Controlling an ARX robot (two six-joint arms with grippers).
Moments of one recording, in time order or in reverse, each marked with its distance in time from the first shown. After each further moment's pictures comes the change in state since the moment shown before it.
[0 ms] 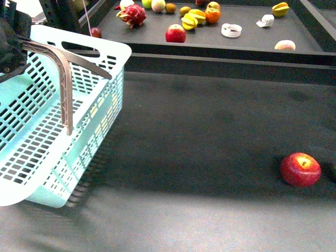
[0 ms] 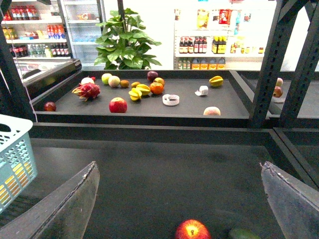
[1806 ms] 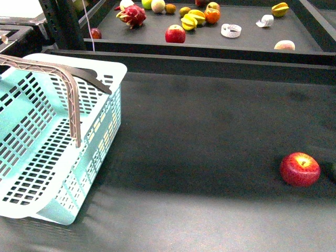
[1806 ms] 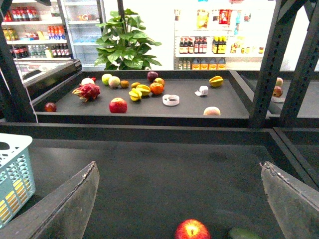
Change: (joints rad) left arm 0.302 -1.011 -0.700 0.050 0.559 1.198; right arm 0.000 0.000 0.000 0.000 0.000 0.000
